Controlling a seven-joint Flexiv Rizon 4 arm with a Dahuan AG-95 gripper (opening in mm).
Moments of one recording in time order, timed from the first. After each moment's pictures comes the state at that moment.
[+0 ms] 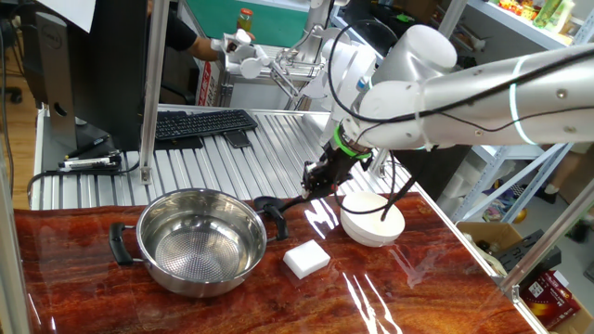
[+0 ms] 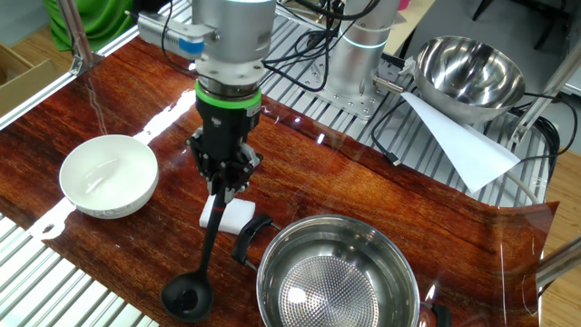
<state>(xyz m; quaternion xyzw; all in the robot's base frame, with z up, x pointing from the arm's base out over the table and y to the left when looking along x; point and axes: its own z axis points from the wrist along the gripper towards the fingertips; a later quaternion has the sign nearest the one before) 0.619 -0.003 0.180 0.00 0.99 0.05 0.12</state>
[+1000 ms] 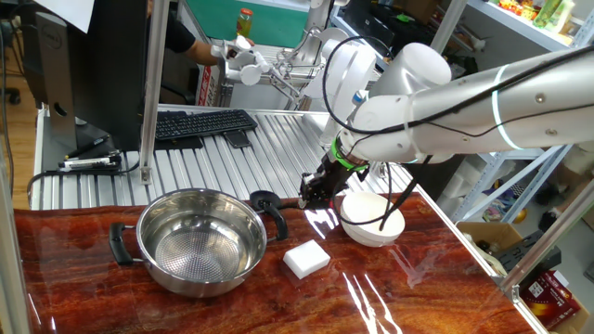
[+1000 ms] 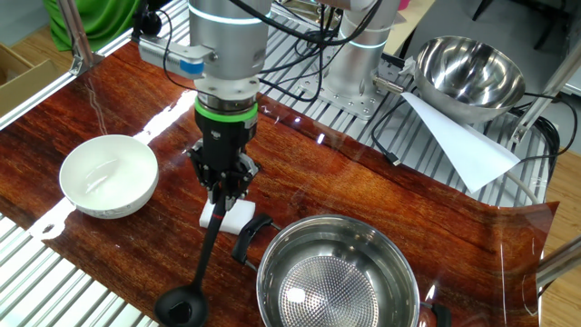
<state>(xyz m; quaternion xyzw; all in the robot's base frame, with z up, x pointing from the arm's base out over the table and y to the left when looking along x) 0.607 -0.007 0.146 -0.02 0.99 0.05 0.13</state>
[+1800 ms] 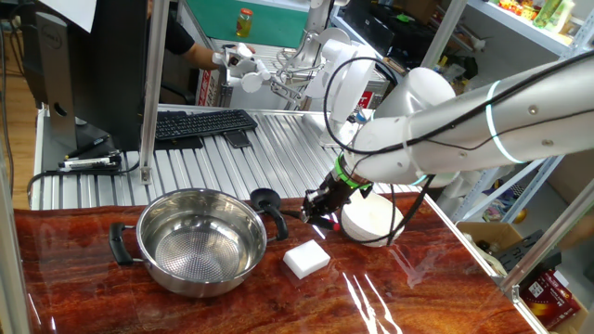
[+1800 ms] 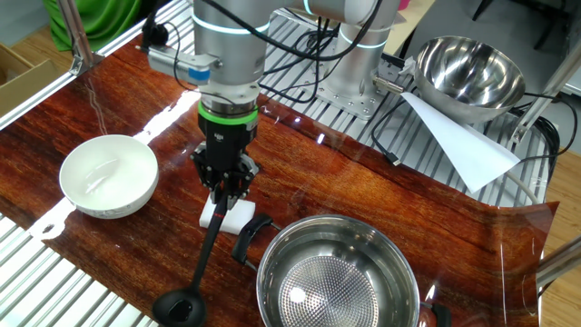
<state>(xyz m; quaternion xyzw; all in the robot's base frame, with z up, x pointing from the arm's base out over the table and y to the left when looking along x) 0.594 -0.014 0.122 -0.04 0.99 0.05 0.14</state>
